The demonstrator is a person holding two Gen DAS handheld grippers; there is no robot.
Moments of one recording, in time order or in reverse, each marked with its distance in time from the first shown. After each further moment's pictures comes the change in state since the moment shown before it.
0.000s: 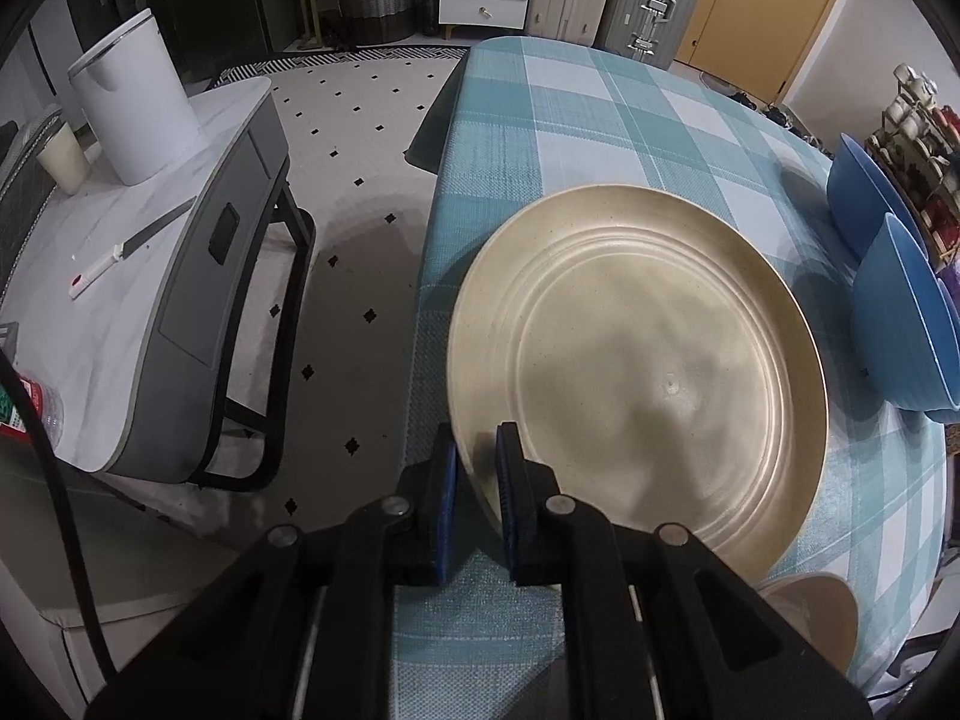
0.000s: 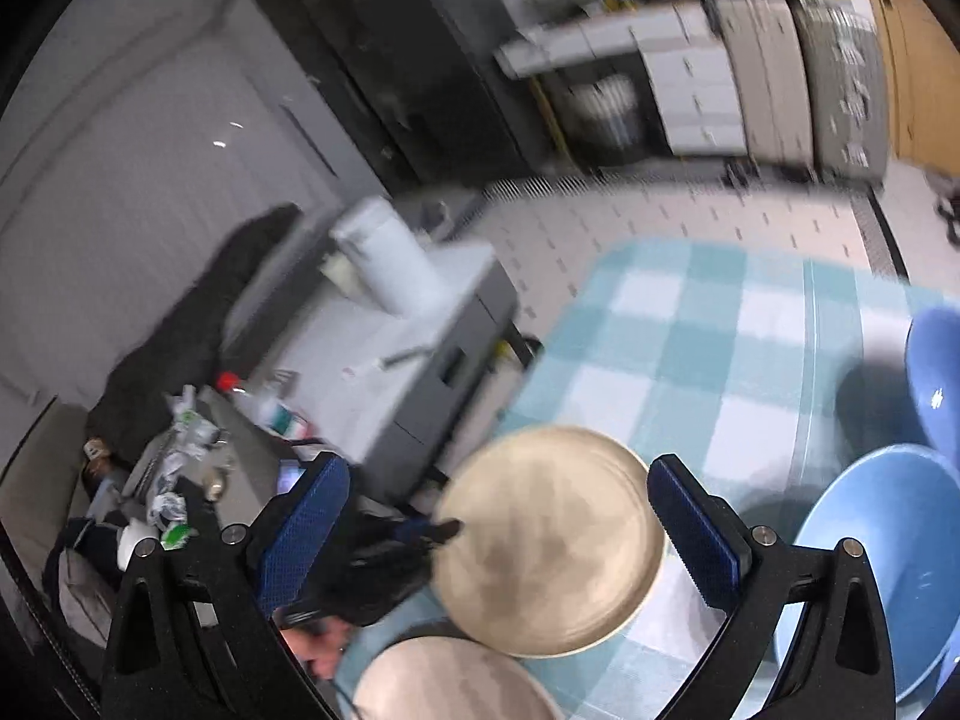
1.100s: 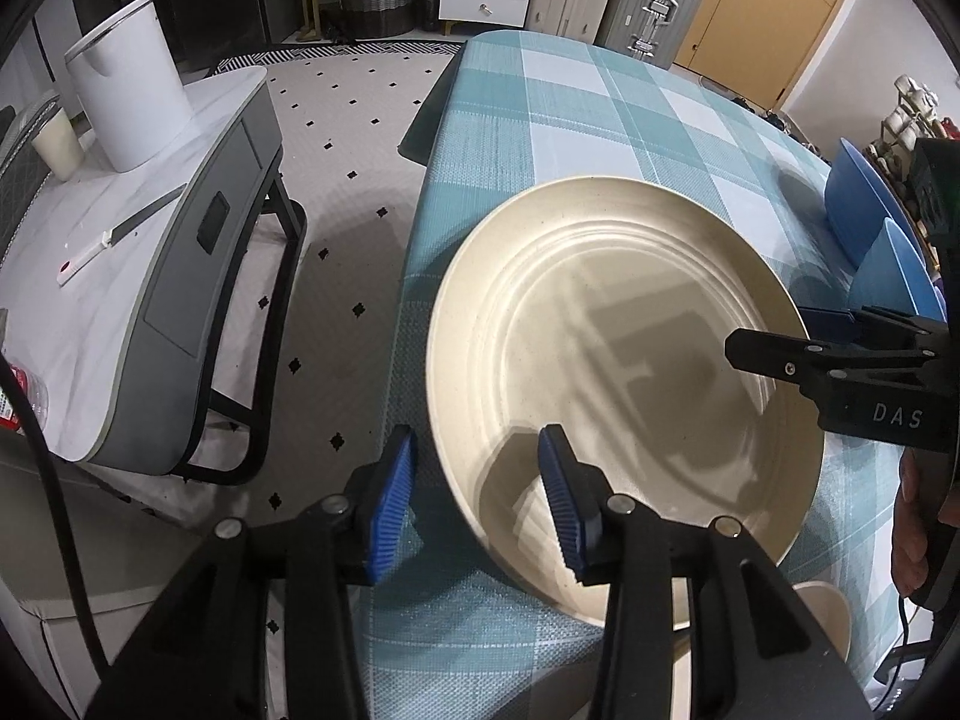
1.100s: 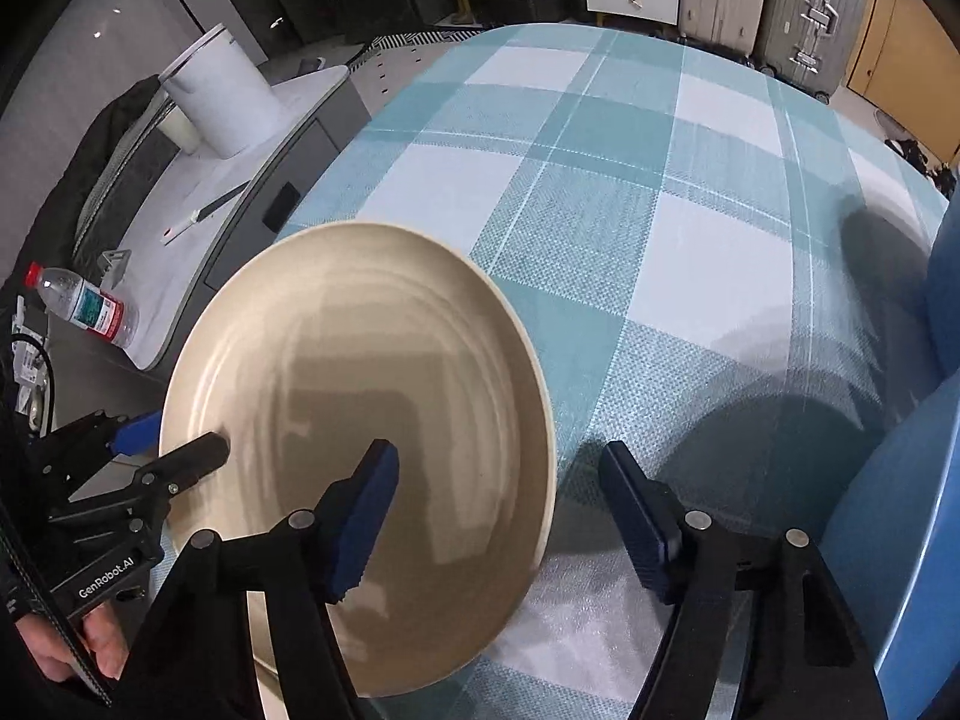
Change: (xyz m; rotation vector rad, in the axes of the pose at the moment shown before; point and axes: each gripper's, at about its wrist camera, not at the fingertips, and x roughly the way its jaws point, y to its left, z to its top) left arm 0.007 -0.002 -0.001 -0.022 0.004 -0.022; right arm 0.148 -0.083 -0.066 -0.025 0.325 -0.307
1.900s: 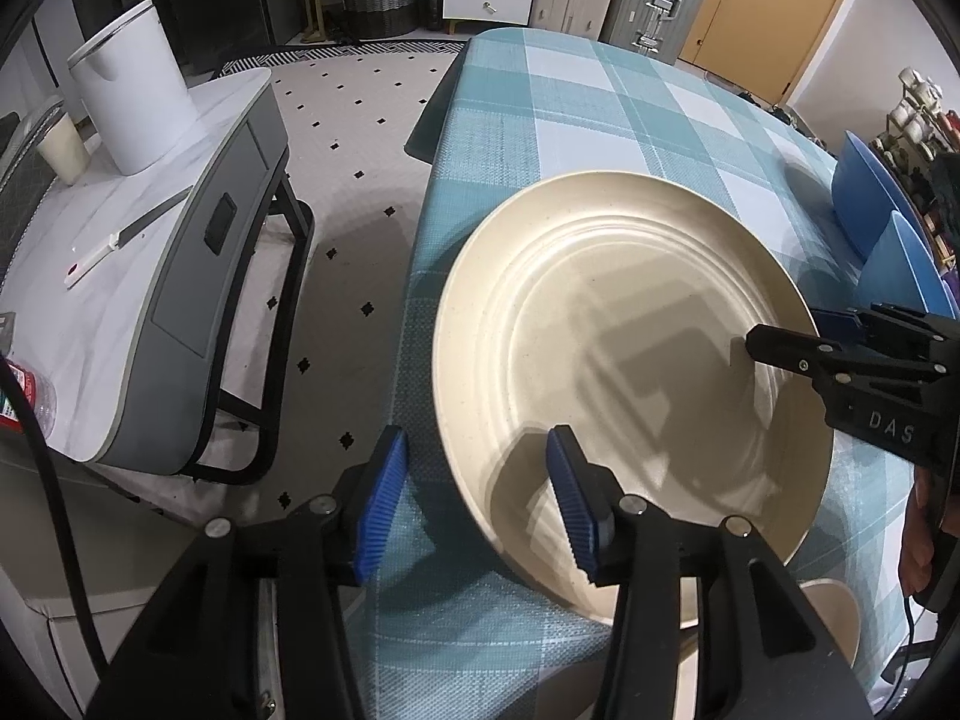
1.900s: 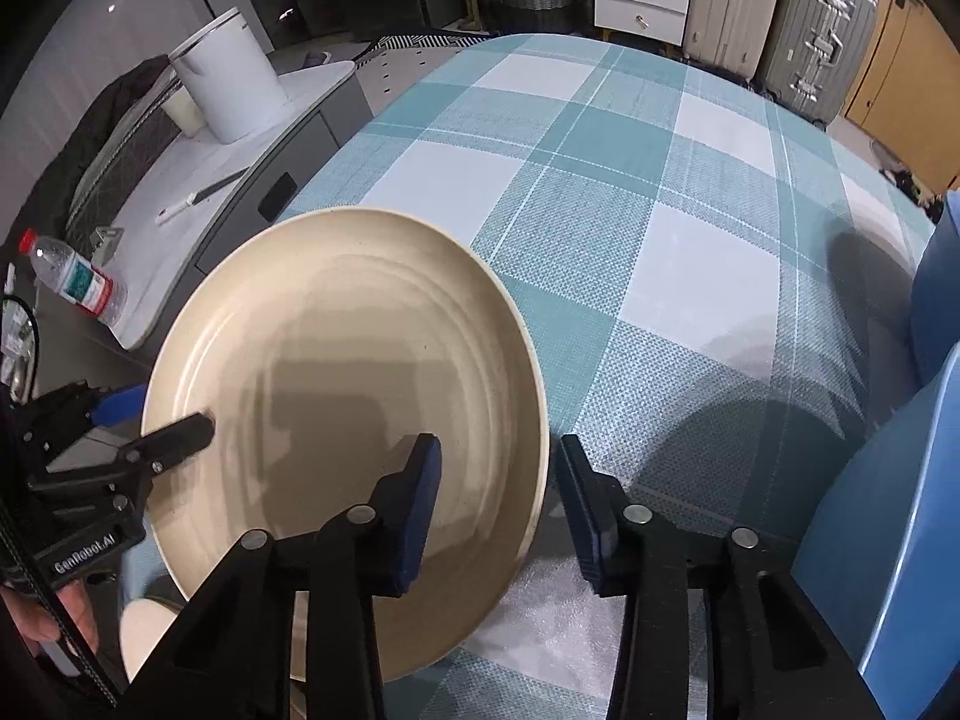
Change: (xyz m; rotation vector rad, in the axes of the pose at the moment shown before) left arm 0.001 -0.001 -0.002 0.010 0.003 0.029; right arm -0.008 0.006 -0.011 -0.070 -0.029 -0.064
